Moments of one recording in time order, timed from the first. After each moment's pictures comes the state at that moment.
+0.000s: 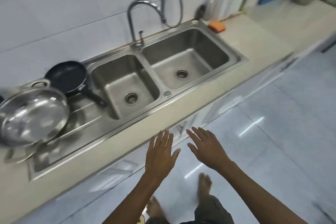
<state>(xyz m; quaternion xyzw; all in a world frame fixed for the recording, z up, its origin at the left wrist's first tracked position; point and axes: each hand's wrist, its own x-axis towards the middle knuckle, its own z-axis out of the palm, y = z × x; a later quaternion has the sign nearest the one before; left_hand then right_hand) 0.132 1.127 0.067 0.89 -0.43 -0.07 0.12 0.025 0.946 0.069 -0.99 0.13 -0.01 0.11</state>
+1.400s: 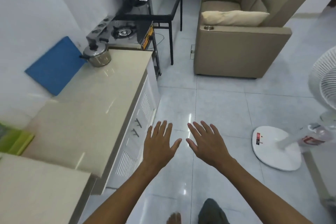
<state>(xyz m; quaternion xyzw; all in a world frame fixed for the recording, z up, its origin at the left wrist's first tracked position) -0.173 0.013 0.126 0.66 -0.75 -0.03 0.07 -0.378 -0.005 0.129 -0.83 0.55 -0.05 0.06</state>
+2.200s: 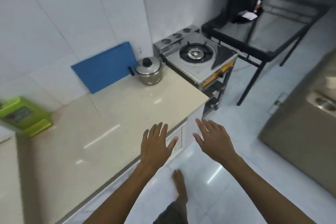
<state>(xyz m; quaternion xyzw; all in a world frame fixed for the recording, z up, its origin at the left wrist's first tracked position) -0.085 -0.427 0.111 0.89 -0.45 0.01 0.12 -0.245 -0.598 0.125 -0.96 0.26 -0.06 0.05</state>
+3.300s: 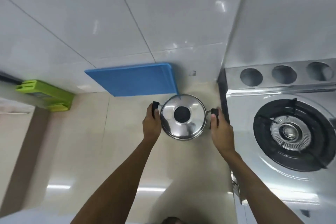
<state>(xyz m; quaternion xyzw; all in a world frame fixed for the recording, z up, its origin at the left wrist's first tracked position) 0.341 -0.726 0.047 0.89 0.19 -0.08 0.40 0.278 -0.959 0.013 -0.88 0.24 0.00 0.42</state>
